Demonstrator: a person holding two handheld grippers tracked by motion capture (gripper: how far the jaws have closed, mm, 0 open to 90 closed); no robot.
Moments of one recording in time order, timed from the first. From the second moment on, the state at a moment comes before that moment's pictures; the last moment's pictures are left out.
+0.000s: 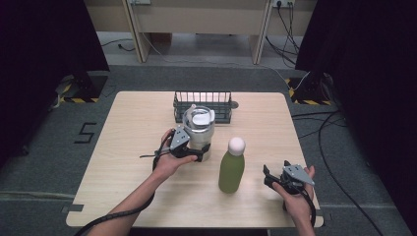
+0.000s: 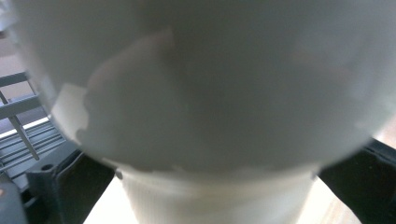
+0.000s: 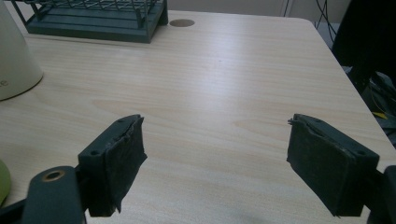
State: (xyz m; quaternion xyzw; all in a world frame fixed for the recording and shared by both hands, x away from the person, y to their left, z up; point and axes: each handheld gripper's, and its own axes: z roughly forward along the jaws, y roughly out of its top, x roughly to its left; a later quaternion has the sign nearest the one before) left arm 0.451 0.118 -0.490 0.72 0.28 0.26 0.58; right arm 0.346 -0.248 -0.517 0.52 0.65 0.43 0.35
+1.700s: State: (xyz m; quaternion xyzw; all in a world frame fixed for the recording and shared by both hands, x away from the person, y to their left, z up) left arm 0.444 0.118 -0.467 0.70 0.27 0.29 0.60; right arm 0.345 -0.254 -0.517 0.52 0.65 0.43 0.36
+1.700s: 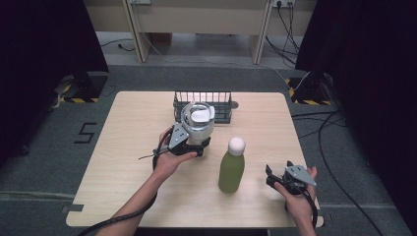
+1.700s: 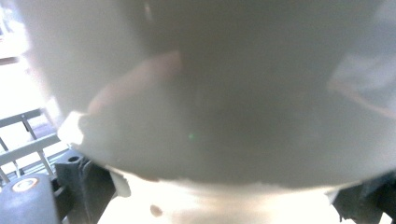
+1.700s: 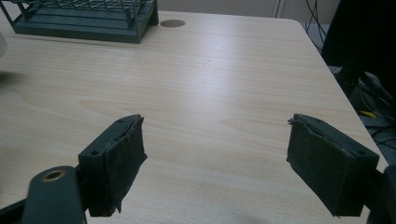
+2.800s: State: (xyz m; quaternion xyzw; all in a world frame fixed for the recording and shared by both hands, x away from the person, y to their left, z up) left arm 0.465 0.131 -0.434 0.67 0.28 0.32 0.61; right arm 0.346 -0.252 -0.517 0.52 0.64 0.43 0.36
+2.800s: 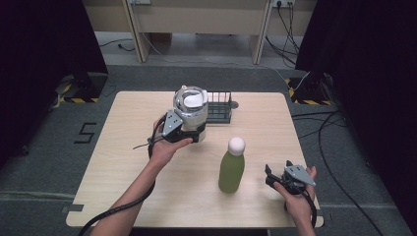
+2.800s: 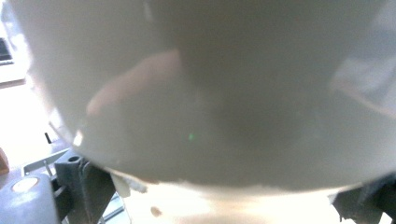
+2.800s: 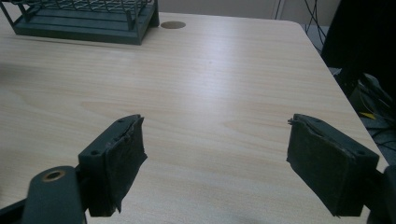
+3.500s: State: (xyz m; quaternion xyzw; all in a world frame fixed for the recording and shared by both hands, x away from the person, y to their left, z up) left arm 0.480 0.132 -0.419 0.66 0.29 0.33 0.61; right arm 0.346 -0.252 -0.517 0.52 0.64 0.43 0.36
